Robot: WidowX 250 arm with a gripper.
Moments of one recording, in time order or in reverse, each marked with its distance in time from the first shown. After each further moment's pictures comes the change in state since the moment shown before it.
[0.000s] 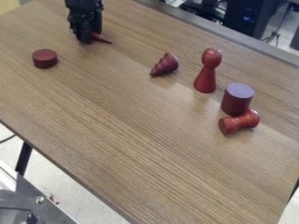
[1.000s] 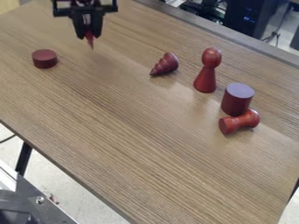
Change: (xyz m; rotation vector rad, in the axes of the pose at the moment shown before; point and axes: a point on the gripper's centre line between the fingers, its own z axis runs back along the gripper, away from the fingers) arm -0.058 0.054 0.061 0.046 0.143 -0.865
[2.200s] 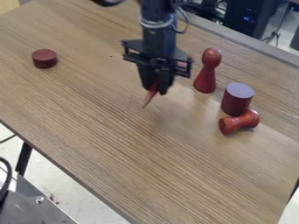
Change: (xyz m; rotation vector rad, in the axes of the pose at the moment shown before) arm -0.127 -0.094 -0.017 -0.090 -0.107 -0.705
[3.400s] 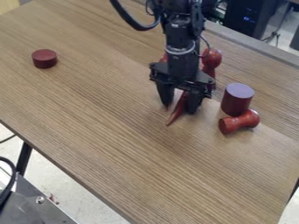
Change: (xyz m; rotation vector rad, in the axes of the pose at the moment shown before) arm 0.004 -0.017 -0.042 -0.057 0.013 -0.028
